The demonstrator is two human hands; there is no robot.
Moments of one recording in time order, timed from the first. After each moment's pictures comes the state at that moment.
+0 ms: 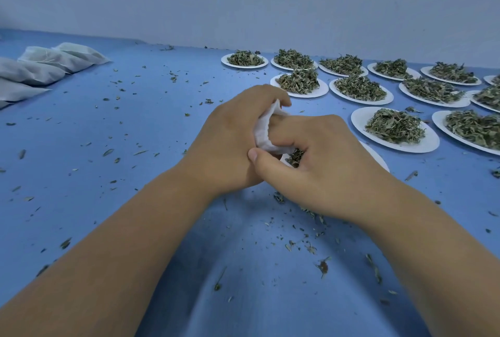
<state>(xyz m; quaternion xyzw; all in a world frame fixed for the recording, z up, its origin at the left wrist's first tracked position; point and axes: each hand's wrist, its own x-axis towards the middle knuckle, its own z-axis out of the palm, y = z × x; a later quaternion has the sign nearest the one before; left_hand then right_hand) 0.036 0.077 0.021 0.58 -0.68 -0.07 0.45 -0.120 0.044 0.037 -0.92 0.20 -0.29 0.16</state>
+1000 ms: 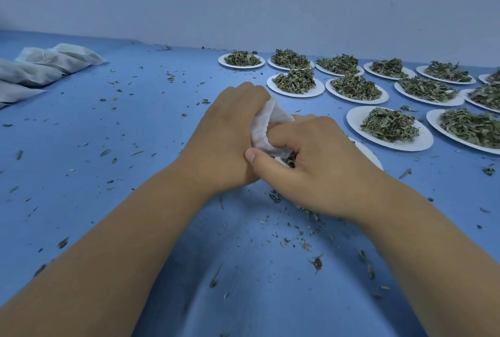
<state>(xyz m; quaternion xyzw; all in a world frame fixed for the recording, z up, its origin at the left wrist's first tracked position) 0.032 0.085 0.026 0.63 -0.68 0.09 0.36 -0.122 0.040 0.036 -0.93 0.17 -0.29 0.16</state>
